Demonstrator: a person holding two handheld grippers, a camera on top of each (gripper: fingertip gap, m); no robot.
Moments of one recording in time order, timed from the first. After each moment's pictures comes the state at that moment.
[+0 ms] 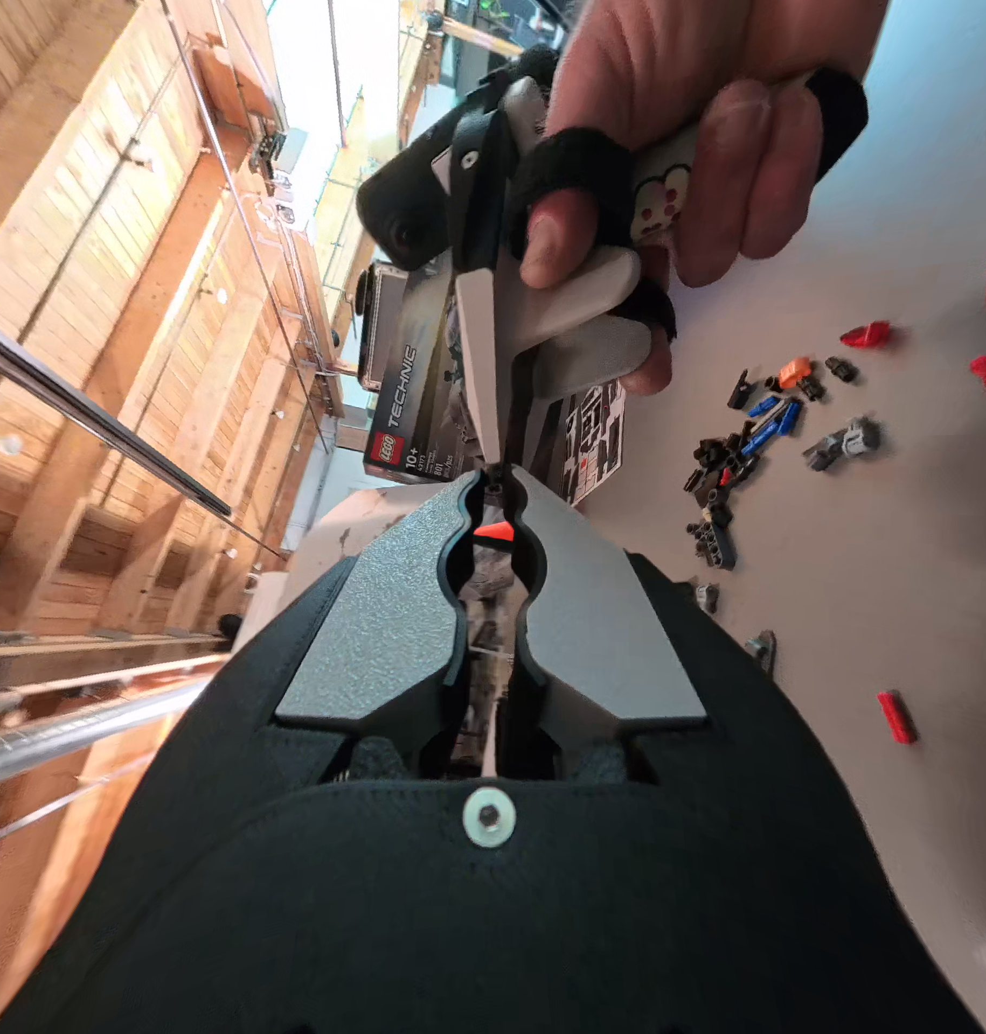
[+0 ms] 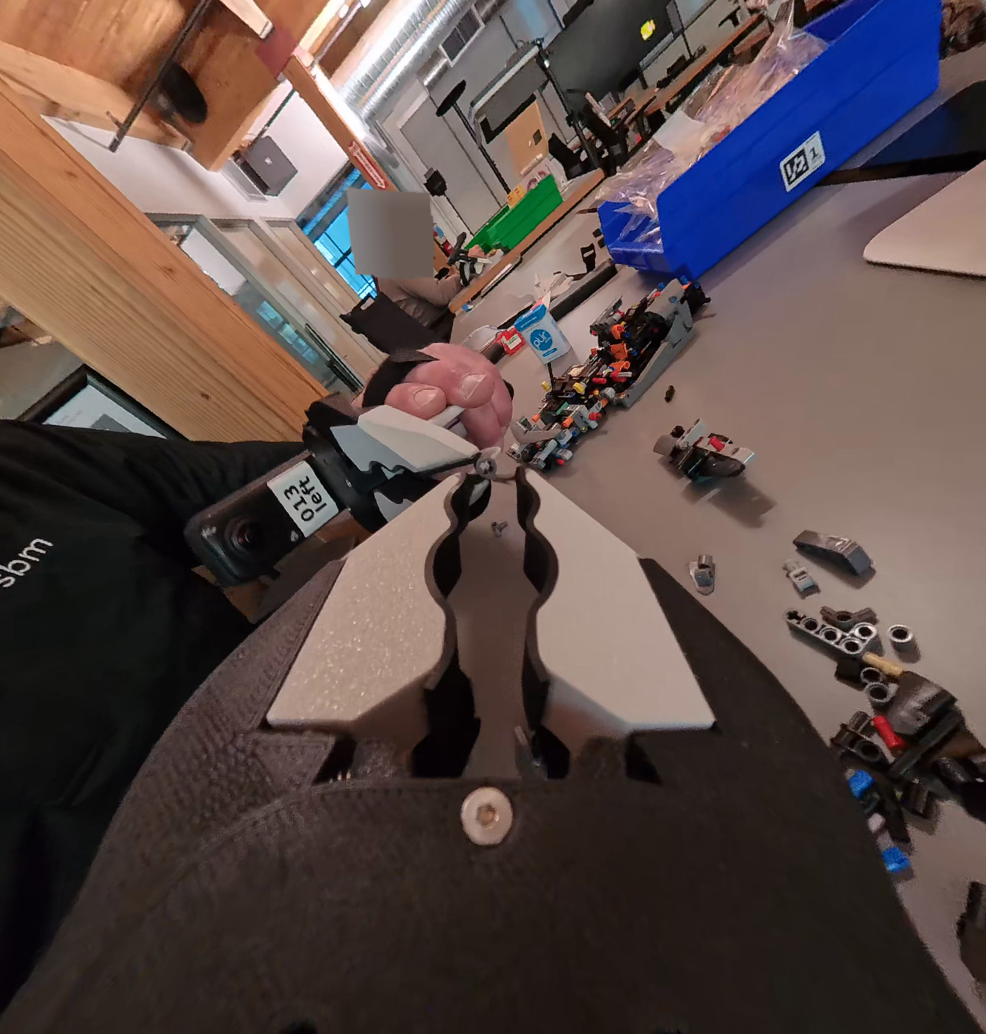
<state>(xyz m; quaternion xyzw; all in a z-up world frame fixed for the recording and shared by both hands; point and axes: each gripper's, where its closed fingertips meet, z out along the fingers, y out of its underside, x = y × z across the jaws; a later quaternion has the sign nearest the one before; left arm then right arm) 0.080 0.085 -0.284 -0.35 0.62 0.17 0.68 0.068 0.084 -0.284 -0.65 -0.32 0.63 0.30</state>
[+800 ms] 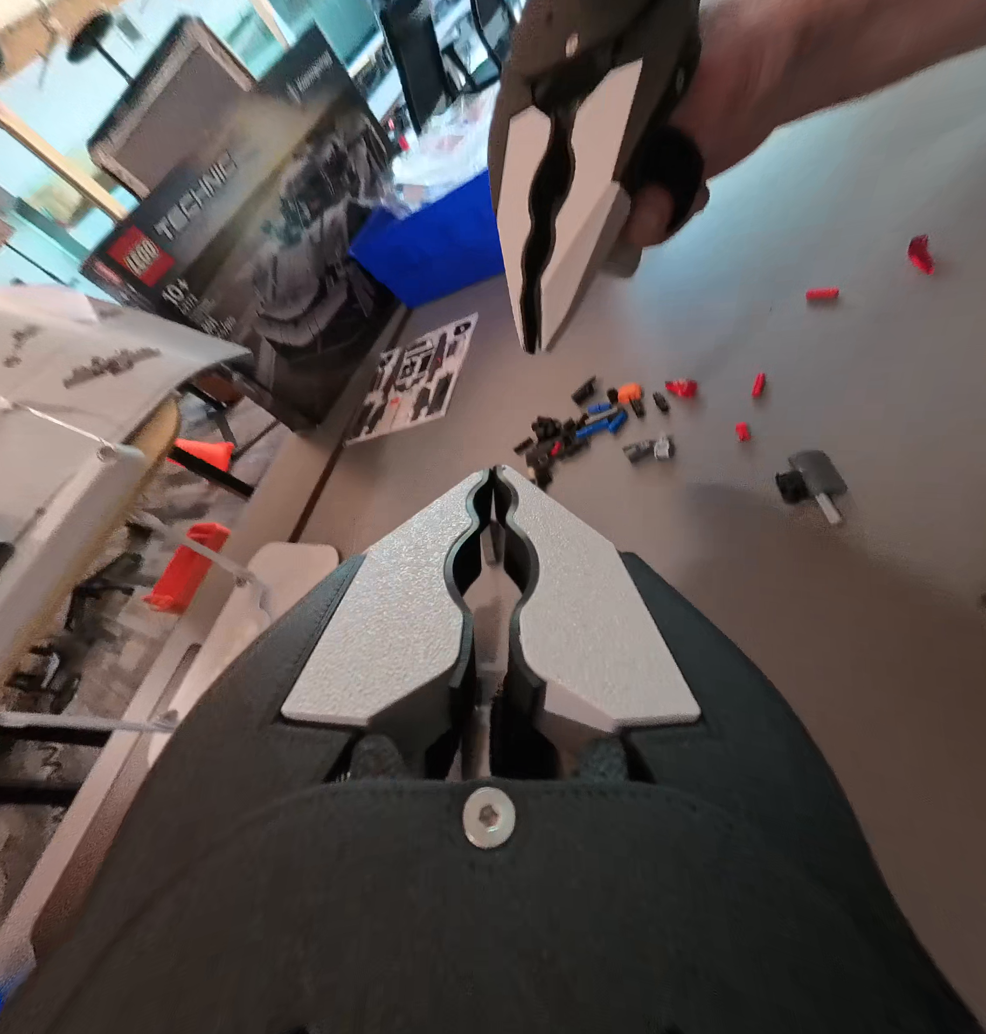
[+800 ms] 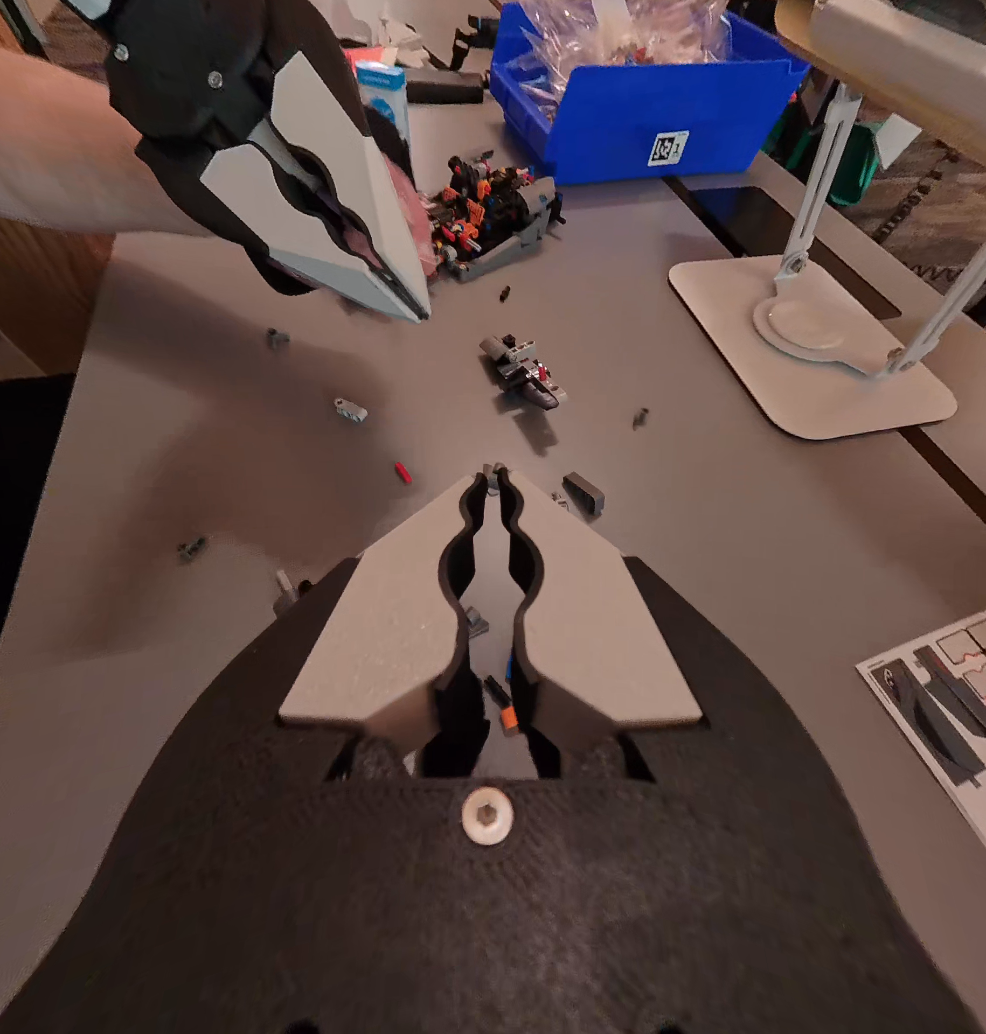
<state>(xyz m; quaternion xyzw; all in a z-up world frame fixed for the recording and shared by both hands) 0.033 0.087 -0.309 -0.57 0.58 -0.11 0.57 0.096 0.098 -0.323 -0.65 -0.54 0.31 0.43</state>
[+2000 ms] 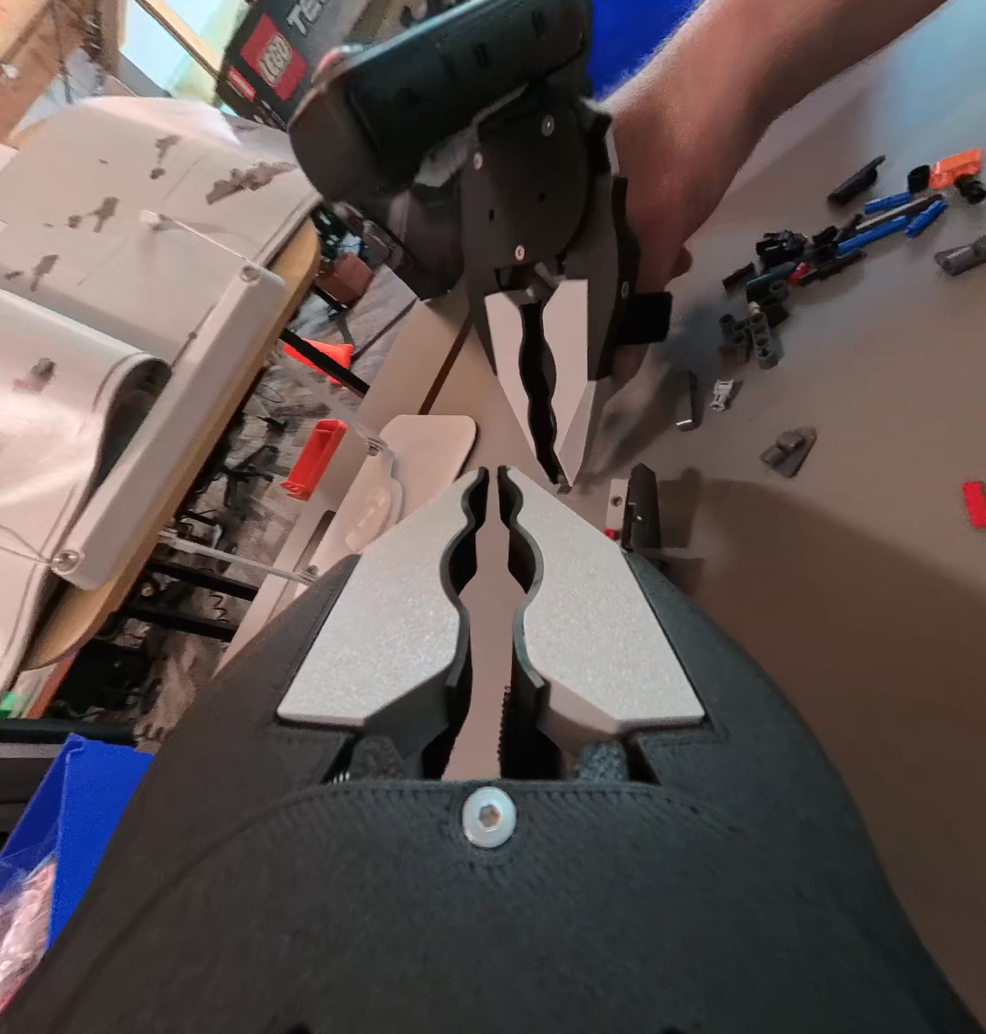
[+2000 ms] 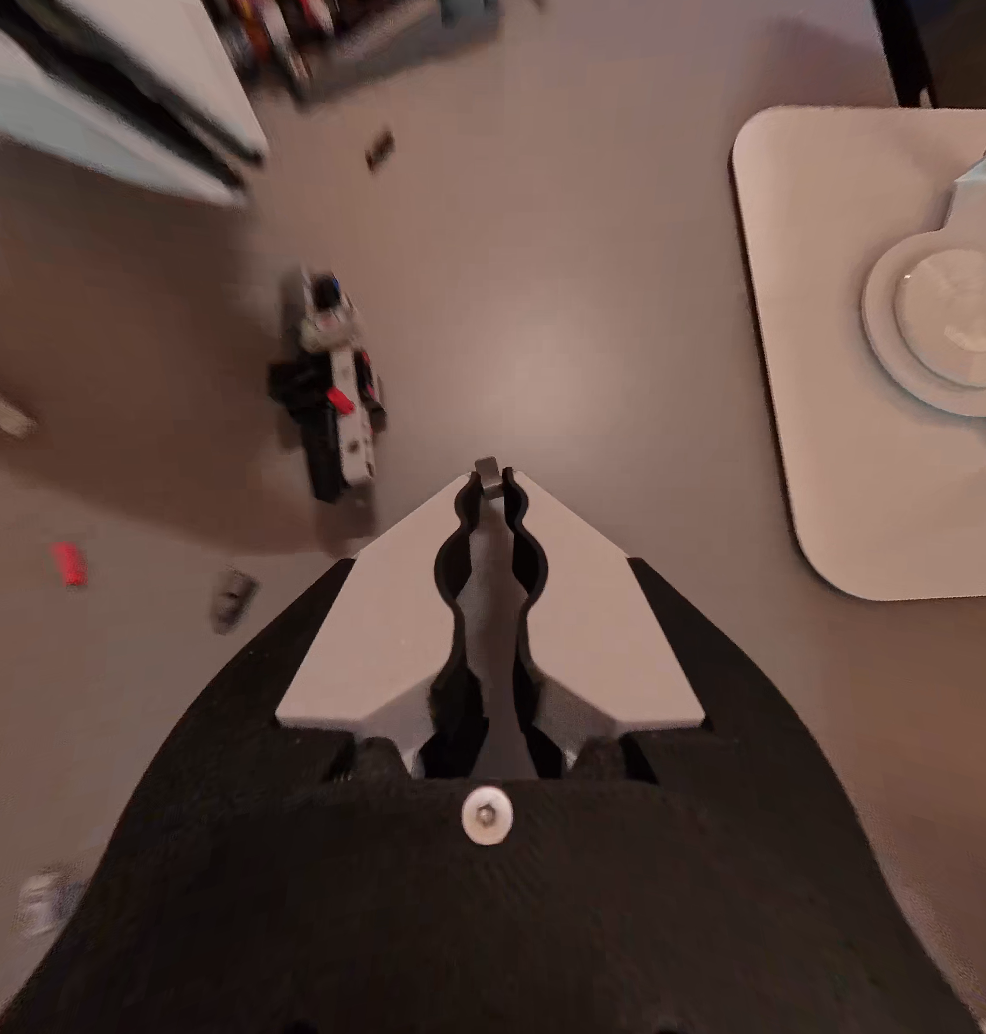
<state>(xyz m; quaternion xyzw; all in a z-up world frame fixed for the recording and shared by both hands) -0.038 0.177 -0.330 -0.61 0.53 0.02 0.58 -0.015 0.217 -0.414 -0.66 -0.65 0.25 0.28</state>
